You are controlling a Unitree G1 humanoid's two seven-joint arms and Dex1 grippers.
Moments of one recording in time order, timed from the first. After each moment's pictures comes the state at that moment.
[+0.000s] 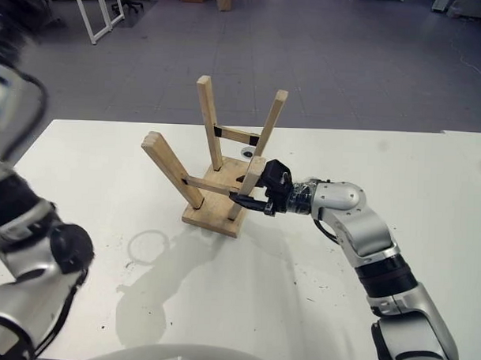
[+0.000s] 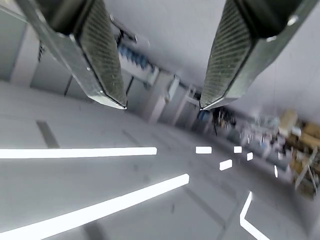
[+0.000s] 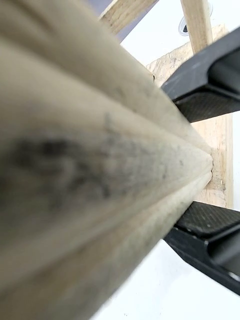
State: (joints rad) left arm -0.95 0.39 0.62 -0.18 -1.07 0.84 0.06; right arm -0.42 -0.68 0.33 -0.03 0.44 0.26 0.91
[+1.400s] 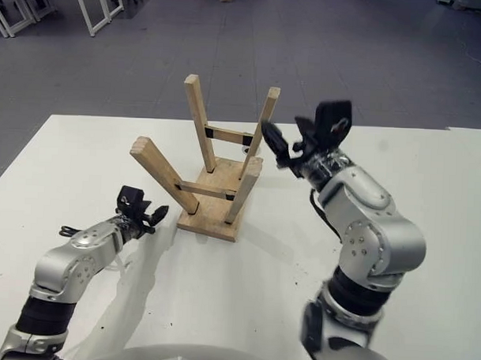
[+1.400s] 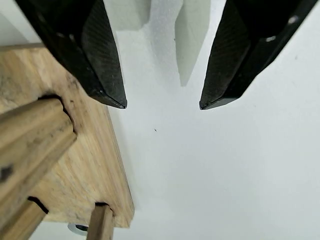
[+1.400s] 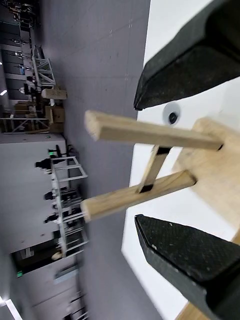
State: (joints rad) left arm -0.04 0.40 -0.10 -0.26 -0.44 0.76 -0.07; right arm -0.59 -0.08 -0.36 -0.70 0.49 1.25 0.18
